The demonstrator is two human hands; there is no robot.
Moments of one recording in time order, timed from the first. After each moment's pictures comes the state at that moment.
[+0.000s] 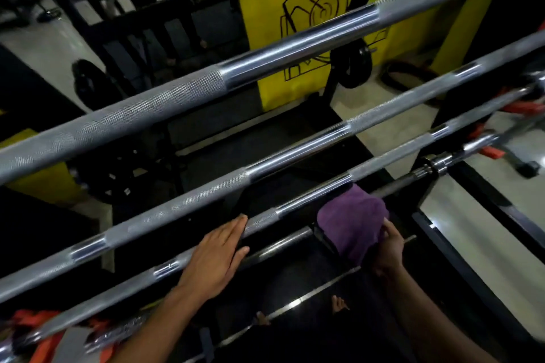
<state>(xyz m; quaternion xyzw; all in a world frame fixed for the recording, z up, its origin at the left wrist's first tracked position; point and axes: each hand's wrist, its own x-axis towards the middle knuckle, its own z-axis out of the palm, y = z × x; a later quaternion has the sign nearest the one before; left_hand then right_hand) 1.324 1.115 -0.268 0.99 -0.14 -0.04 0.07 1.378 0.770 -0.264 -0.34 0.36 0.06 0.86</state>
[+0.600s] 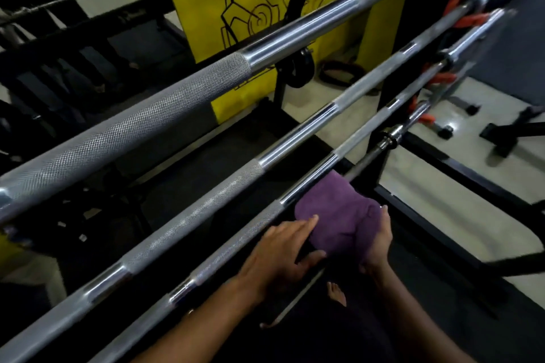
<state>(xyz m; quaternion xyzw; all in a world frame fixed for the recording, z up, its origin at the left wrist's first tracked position) 1.336 1.050 -0.230 0.90 -0.35 -0.10 0.23 1.315 0.858 -0.225 -0.35 0.36 -0.09 0.86</state>
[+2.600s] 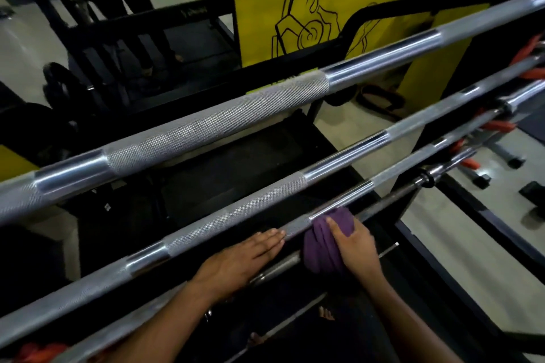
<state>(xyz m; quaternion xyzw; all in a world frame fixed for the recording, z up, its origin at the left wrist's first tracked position) 1.352 1.173 -0.271 0.90 -0.44 -0.02 0.06 1.362 0.887 -0.263 -0.84 0.20 0.05 0.50</state>
